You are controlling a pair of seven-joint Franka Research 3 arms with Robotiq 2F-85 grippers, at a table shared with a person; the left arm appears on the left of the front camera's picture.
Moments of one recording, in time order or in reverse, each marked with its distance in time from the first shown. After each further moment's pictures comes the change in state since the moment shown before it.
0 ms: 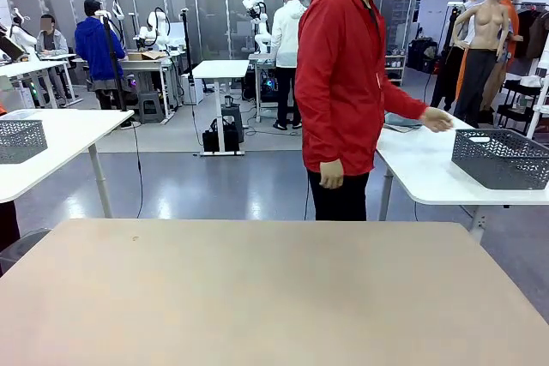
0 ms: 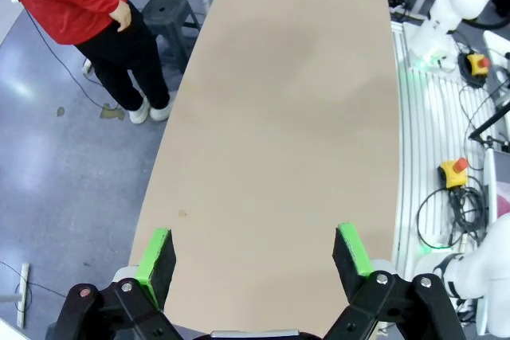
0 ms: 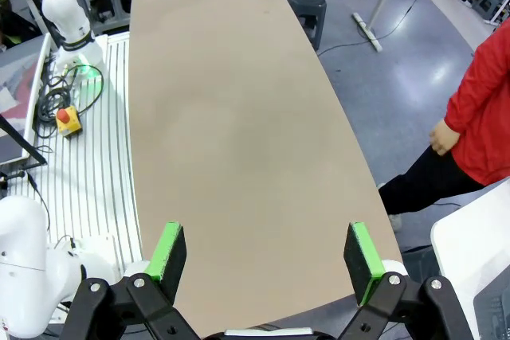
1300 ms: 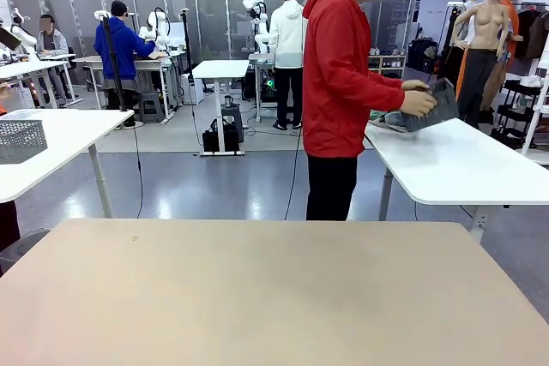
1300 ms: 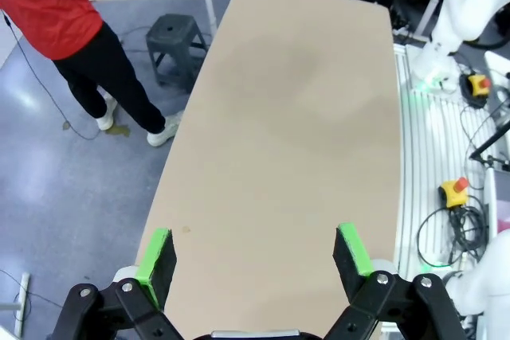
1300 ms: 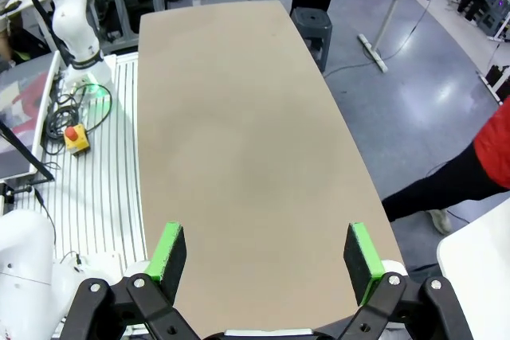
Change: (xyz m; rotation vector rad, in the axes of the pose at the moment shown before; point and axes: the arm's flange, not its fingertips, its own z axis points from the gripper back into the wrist) left arm 0.001 -0.001 0.009 0.016 -0.068 0.013; right arm -0.002 0.000 -0.001 0.022 -0.067 -0.006
